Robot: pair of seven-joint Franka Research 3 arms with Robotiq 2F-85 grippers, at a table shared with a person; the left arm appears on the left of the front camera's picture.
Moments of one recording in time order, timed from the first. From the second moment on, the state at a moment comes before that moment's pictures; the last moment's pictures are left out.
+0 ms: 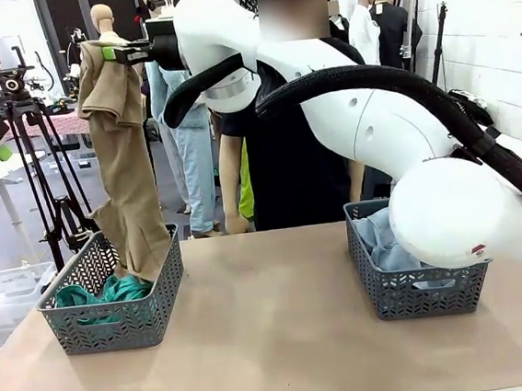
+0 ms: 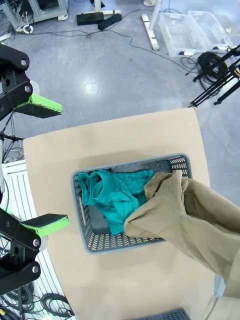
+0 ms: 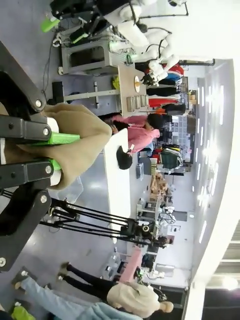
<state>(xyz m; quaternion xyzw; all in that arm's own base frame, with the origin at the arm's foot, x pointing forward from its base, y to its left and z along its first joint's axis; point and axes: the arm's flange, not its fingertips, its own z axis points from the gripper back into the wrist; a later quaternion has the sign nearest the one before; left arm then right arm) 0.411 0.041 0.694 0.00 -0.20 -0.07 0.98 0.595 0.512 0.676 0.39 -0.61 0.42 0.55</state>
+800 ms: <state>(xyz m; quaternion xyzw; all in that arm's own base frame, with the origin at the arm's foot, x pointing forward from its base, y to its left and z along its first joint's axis) 0.411 0.041 0.694 0.00 -0.20 -0.07 0.98 0.640 0.541 0.499 0.39 -0.38 0.42 0.72</state>
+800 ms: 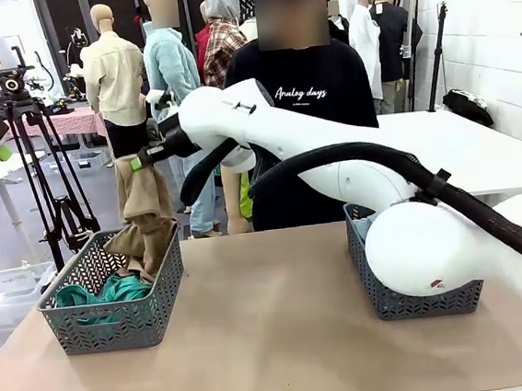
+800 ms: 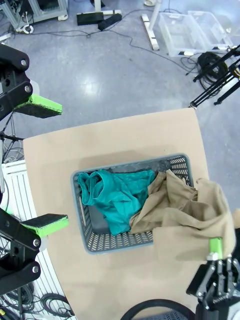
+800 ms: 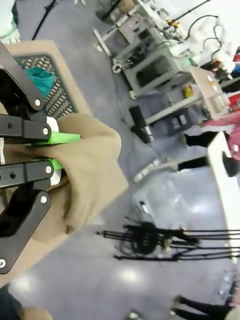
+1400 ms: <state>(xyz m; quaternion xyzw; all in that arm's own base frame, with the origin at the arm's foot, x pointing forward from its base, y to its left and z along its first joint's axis) 0.410 0.041 0.694 0.00 -0.20 -0.07 0.98 0.600 0.583 0.455 0.46 -0.24 0.46 0.72</state>
